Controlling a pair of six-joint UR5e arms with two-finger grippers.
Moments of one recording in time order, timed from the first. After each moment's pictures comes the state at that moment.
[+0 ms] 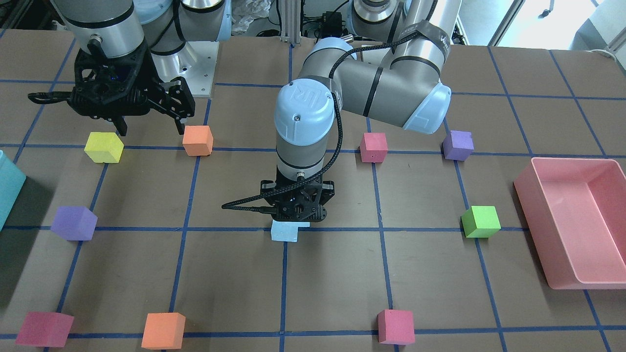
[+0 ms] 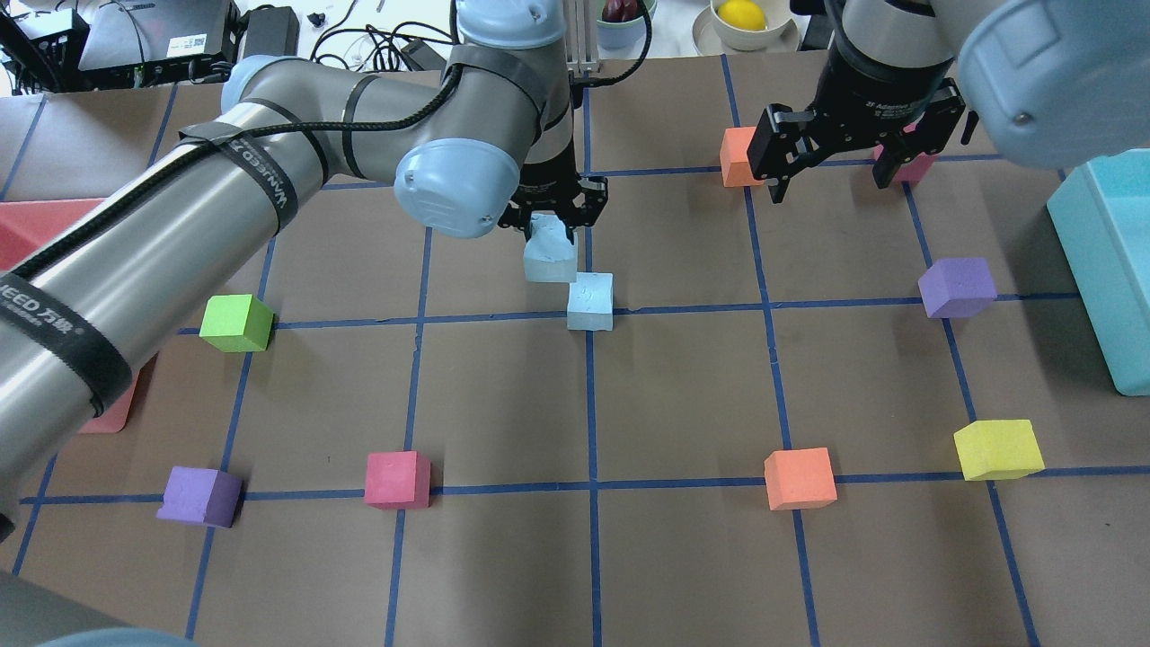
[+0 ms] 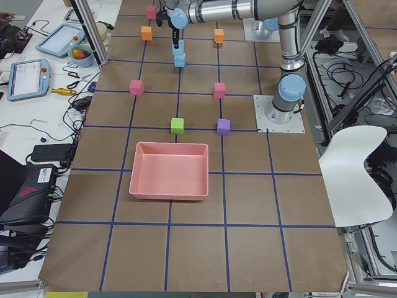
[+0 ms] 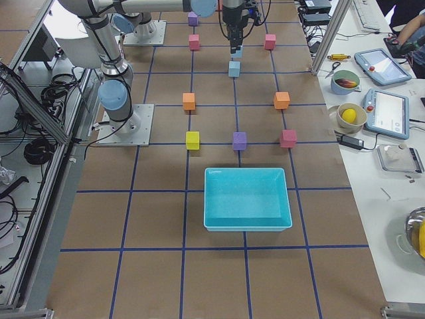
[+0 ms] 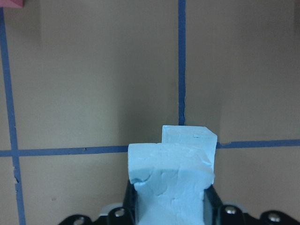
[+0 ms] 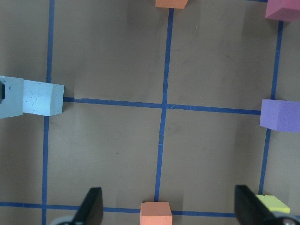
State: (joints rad) left arm -1.93 -2.02 -1.48 -1.20 1.55 -0.37; right arm 1.63 -1.55 1.55 -1.64 -1.61 -0.02
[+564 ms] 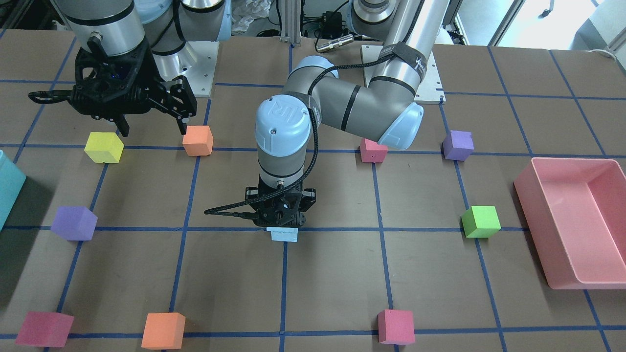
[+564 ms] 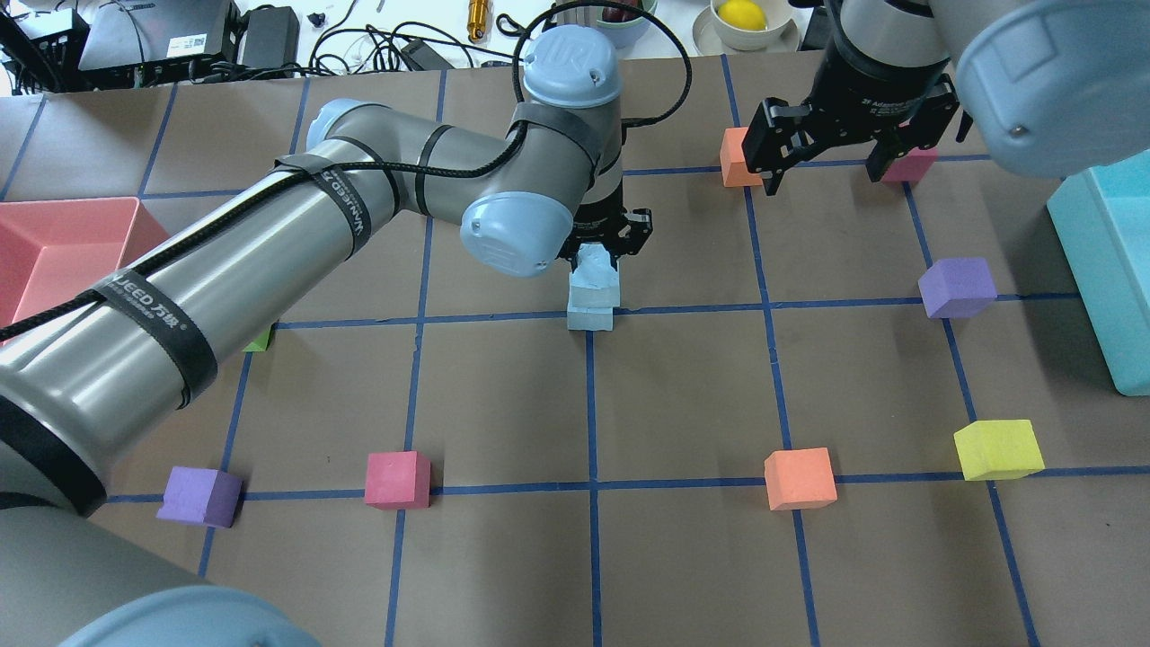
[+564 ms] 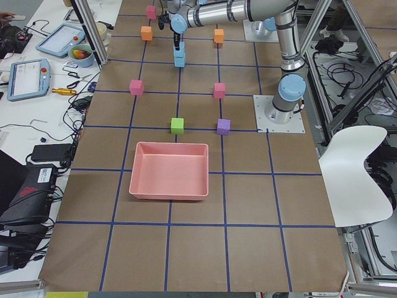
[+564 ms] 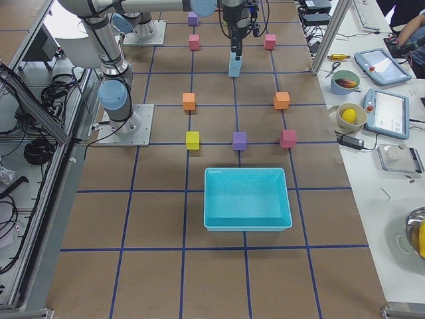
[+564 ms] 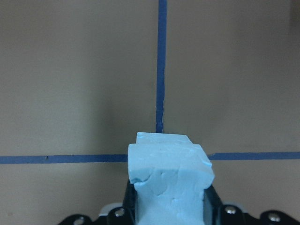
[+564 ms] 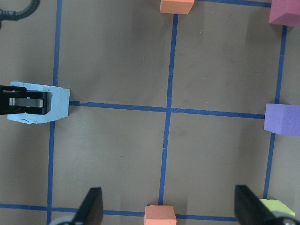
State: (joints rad) left arm -1.97 -2.07 -1.49 -1.13 1.55 -0.39; right arm 1.63 -1.55 1.55 -1.65 -1.60 -0.02
